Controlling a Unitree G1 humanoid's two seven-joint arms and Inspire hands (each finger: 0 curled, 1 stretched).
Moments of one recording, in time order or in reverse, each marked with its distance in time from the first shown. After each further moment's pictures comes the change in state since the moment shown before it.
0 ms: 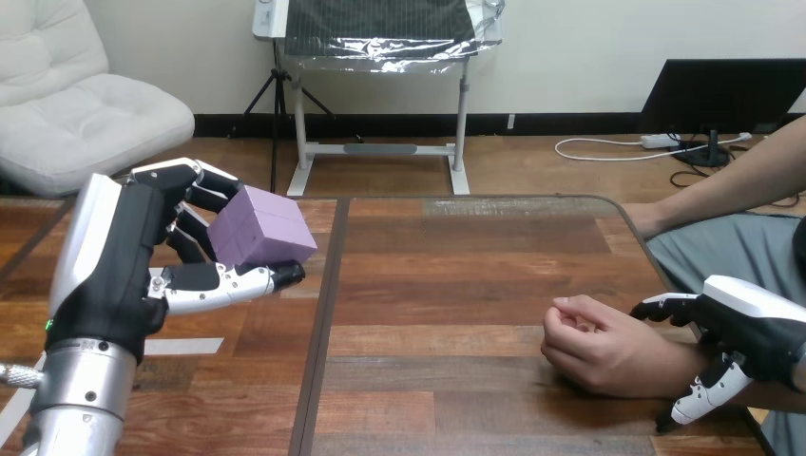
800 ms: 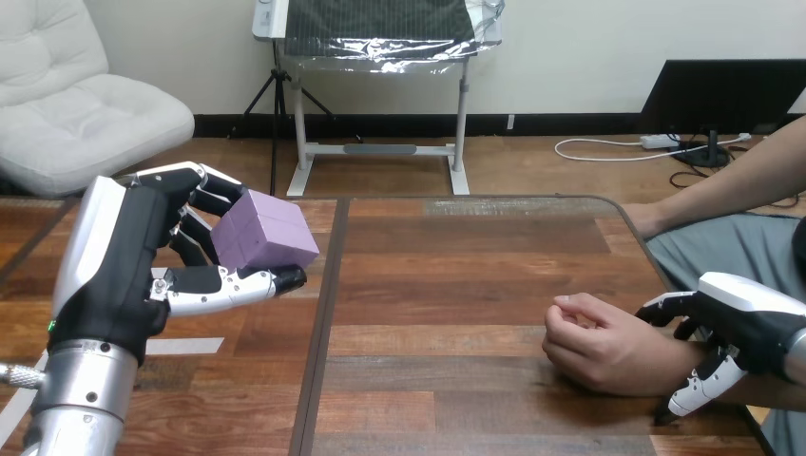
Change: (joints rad) left arm 0.000 0.000 0.003 0.010 -0.001 -0.006 -0.013; right arm -0.087 0.000 0.075 0.098 -0.045 0.012 -0.022
